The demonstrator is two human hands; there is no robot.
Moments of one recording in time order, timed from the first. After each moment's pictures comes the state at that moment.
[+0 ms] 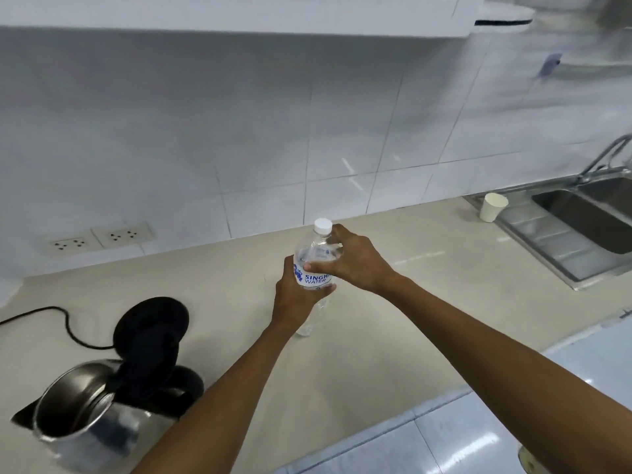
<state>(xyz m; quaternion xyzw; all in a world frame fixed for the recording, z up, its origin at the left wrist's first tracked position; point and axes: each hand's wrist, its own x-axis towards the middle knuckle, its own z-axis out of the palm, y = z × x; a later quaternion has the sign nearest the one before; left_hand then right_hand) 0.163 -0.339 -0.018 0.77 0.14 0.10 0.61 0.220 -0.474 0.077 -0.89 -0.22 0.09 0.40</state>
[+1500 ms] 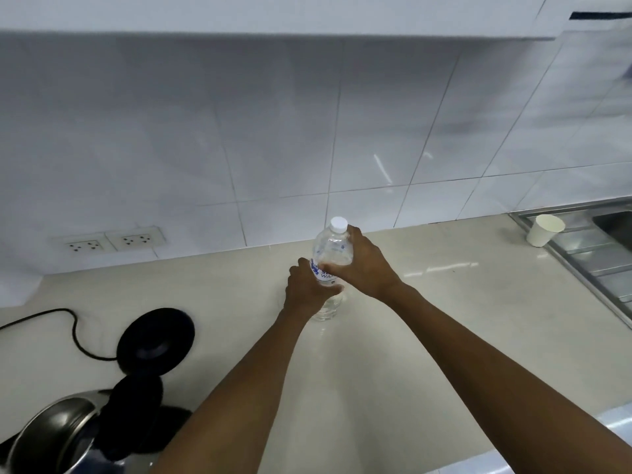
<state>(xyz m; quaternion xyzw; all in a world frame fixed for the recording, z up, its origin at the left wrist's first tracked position) 0.262 -0.315 -0.037 0.87 0.23 0.01 0.44 0.309 -0.448 0.042 -0.90 -0.22 0.08 0.37</state>
